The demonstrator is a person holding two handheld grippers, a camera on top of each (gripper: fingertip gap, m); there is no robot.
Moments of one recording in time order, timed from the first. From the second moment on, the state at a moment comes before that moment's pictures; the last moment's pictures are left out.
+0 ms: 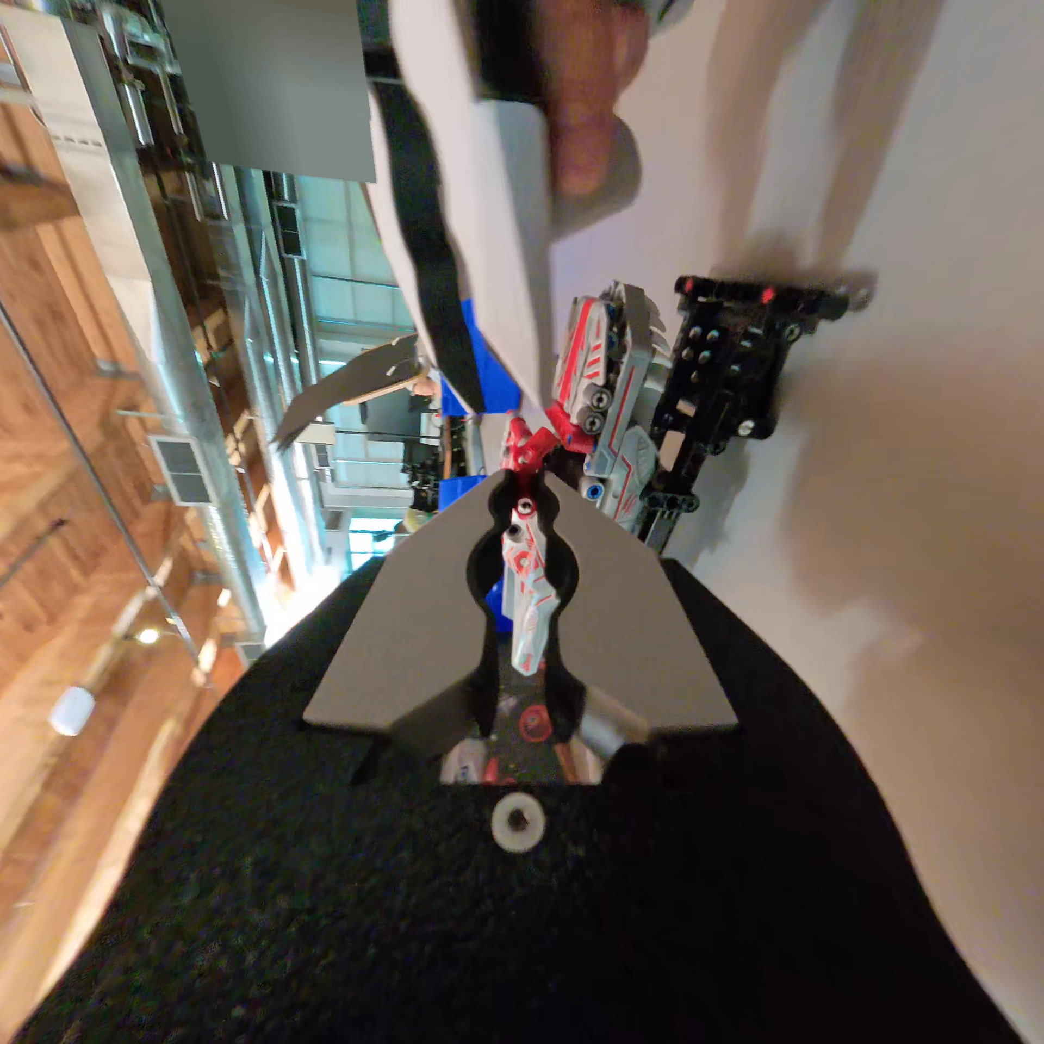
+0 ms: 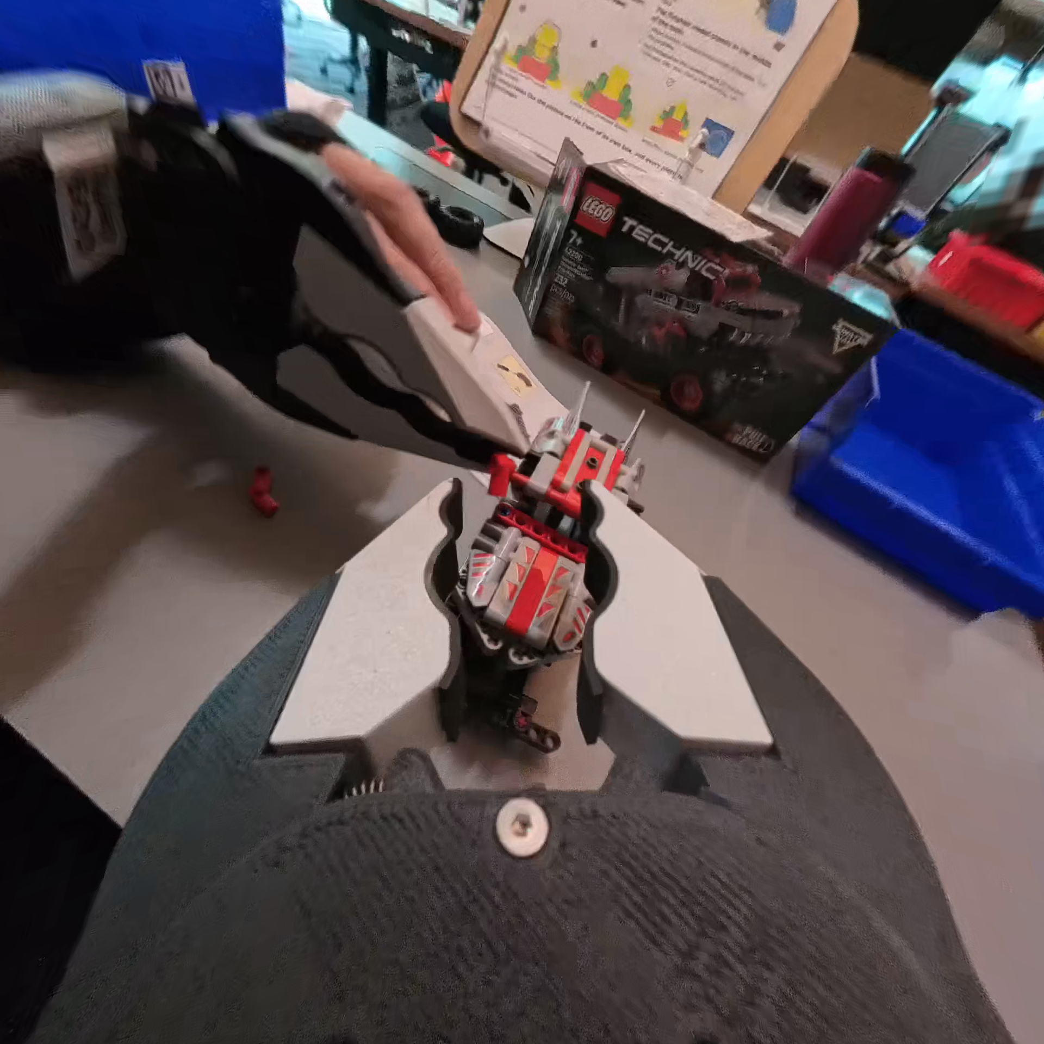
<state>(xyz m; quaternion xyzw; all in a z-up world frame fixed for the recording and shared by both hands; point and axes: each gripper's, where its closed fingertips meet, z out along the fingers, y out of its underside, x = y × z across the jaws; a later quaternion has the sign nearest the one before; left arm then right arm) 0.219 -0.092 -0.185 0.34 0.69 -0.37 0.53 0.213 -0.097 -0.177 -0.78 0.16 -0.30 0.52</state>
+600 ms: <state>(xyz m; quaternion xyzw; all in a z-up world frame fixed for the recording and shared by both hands) 0.208 -0.089 -0.181 0.28 0.73 -0.44 0.45 0.203 -0.079 -0.182 -0.79 0.10 -0.40 0.46</state>
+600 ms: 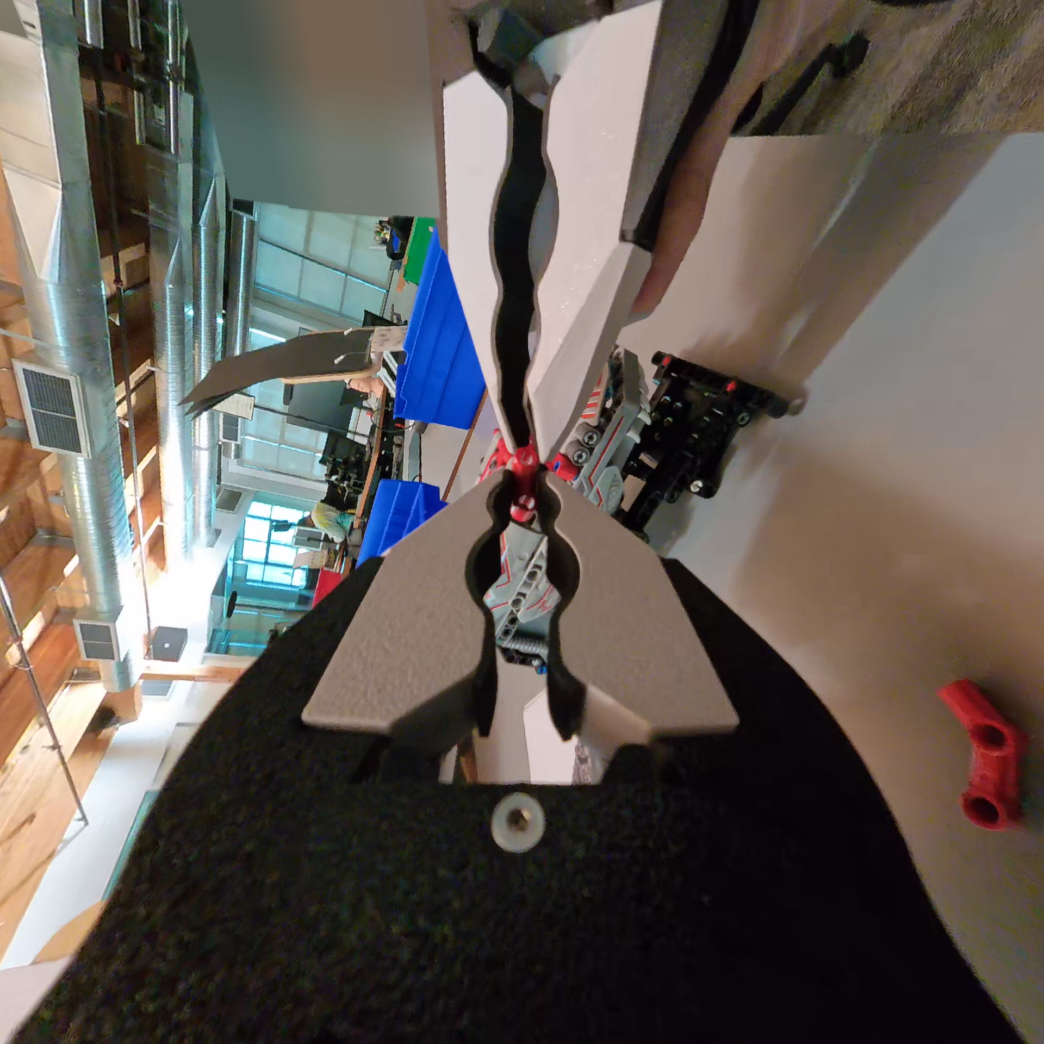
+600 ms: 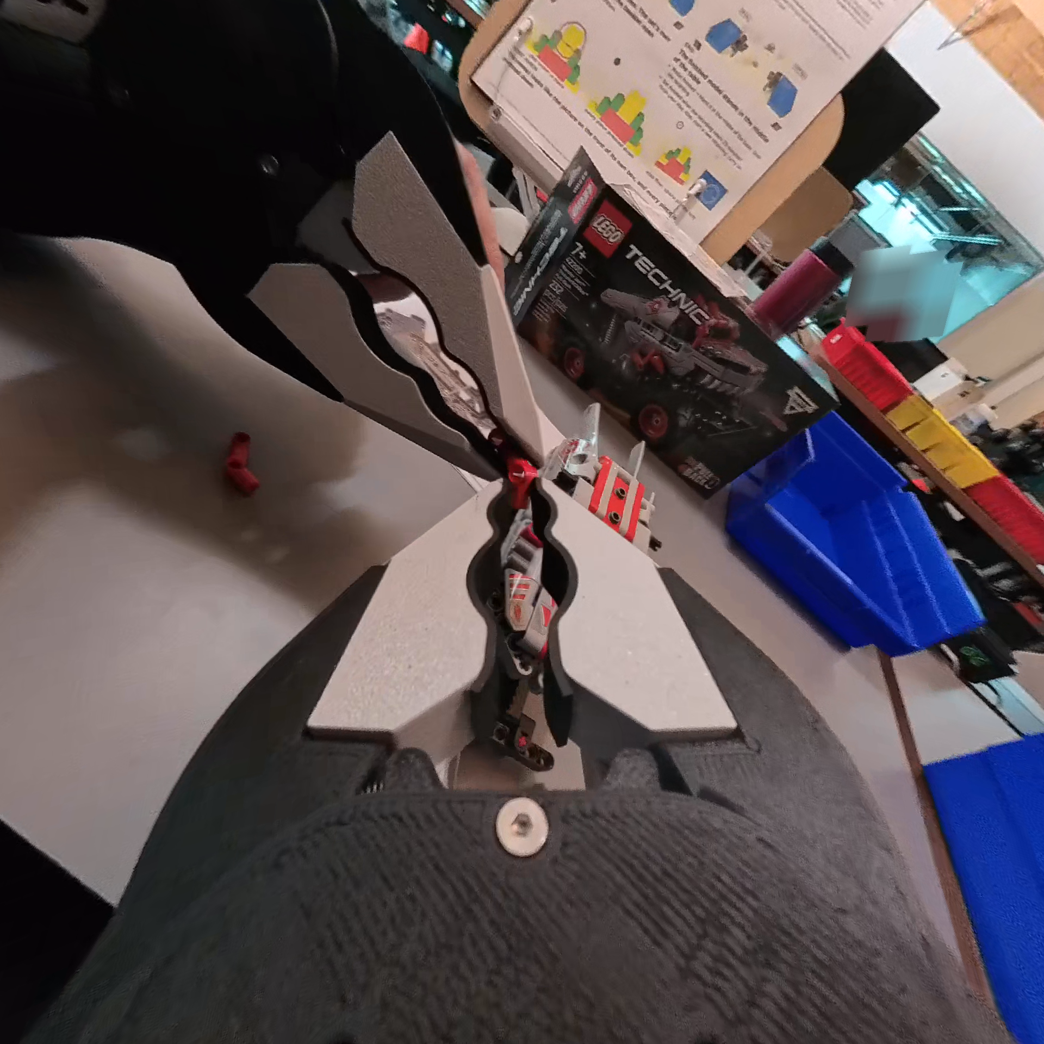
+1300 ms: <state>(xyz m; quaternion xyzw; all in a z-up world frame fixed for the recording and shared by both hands) 0.217 -0.090 -0.184 0.25 0.75 -0.31 0.54 0.210 -0.084 -0.188 -0.79 0.19 -0.41 0.41</state>
